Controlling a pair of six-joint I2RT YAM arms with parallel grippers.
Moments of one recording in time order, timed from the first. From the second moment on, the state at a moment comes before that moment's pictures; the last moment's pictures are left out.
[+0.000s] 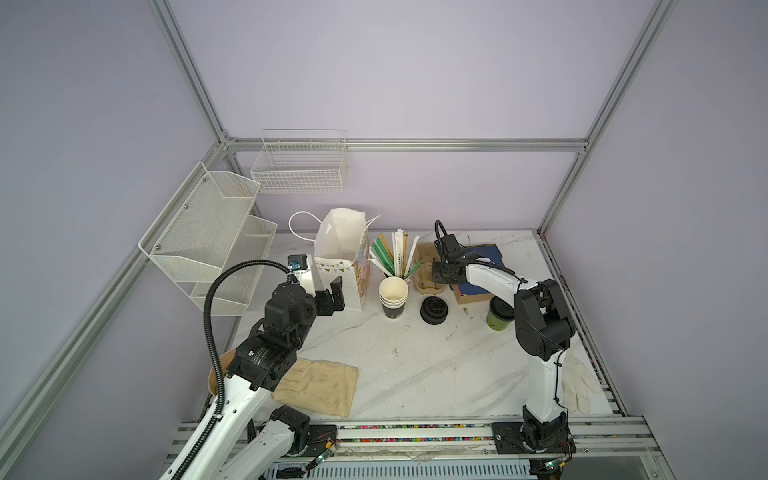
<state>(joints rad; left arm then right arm) -0.40 0.78 0.93 -0.47 -0.30 -0.23 0.46 2.04 1.56 -0.52 0.17 0.45</state>
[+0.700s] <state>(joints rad) -0.40 0.78 0.93 -0.47 -0.30 -0.23 0.45 2.07 1.59 -0.51 0.17 0.45</state>
